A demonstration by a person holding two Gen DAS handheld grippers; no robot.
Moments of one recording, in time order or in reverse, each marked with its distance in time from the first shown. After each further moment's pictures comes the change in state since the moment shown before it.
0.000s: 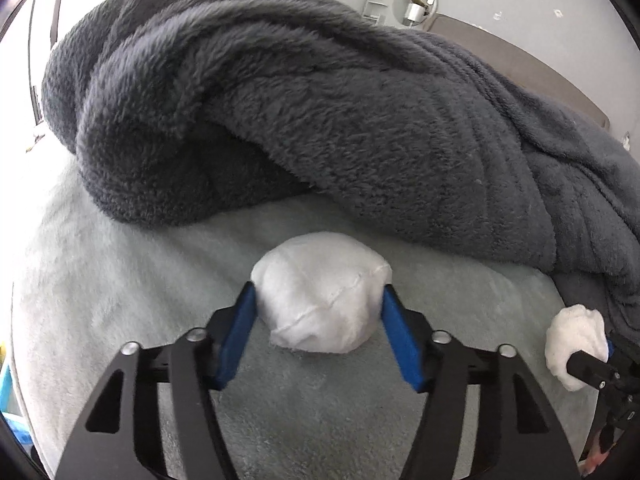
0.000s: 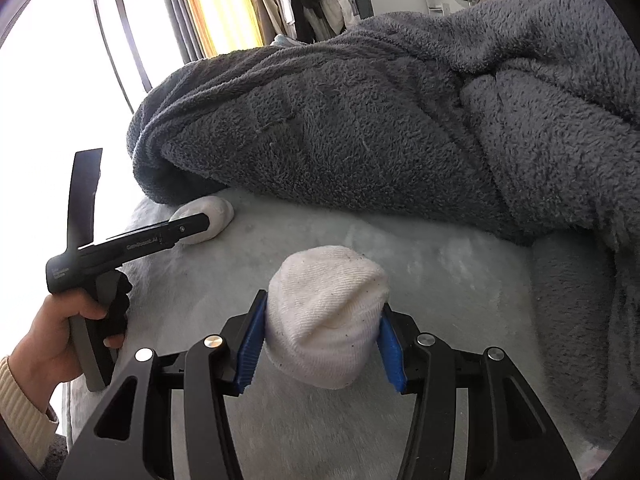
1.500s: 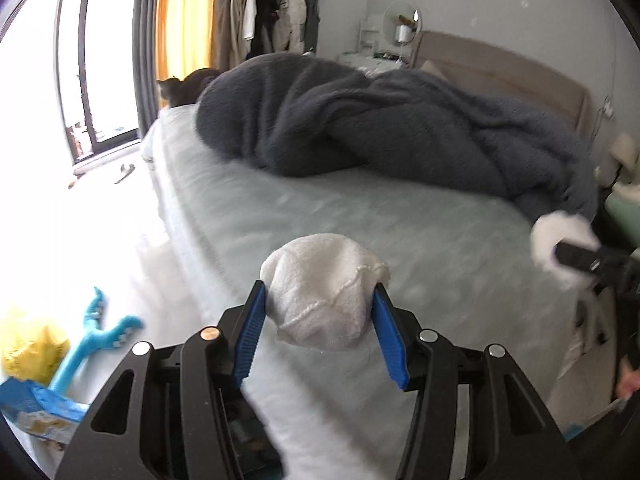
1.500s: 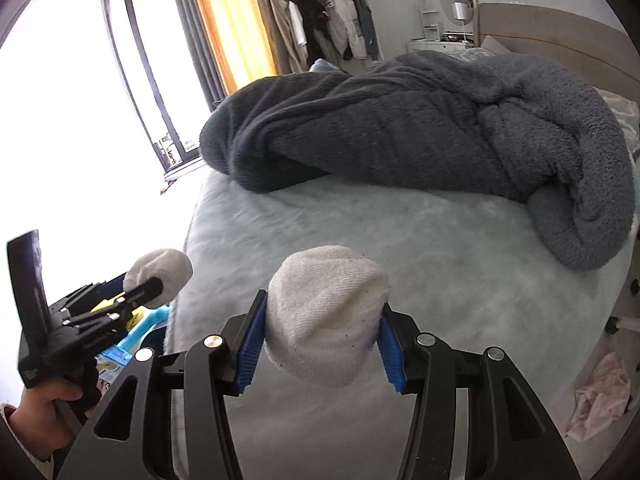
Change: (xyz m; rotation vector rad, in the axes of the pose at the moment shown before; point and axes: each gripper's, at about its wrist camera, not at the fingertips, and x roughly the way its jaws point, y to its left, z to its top) left arm -0.220 0.052 -0.125 0.111 -0.094 0.124; right arm -0.109 0.142 -0.064 0.033 -0.069 -0.007
